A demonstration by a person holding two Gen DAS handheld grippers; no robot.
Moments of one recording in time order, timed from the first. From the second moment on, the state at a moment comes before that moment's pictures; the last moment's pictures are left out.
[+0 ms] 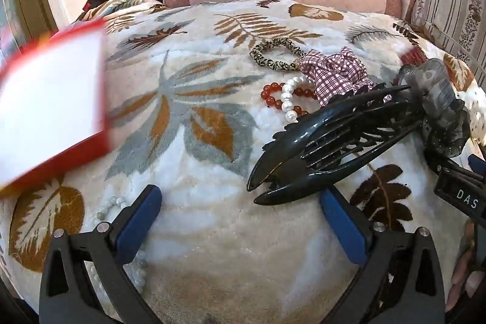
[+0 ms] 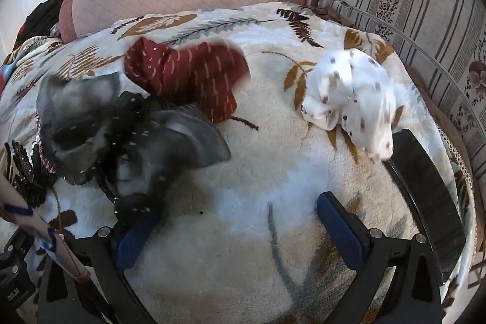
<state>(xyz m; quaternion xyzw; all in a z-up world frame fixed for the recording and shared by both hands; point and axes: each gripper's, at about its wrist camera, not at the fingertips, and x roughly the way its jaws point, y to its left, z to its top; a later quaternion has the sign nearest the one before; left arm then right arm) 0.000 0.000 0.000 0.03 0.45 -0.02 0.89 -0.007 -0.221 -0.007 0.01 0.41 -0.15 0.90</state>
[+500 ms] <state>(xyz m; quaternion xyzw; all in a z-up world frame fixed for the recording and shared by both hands) -0.002 0.001 0.000 0.03 0.45 -0.02 0.89 -0.038 -0.214 0.005 0.03 0.39 -0.14 0.91</state>
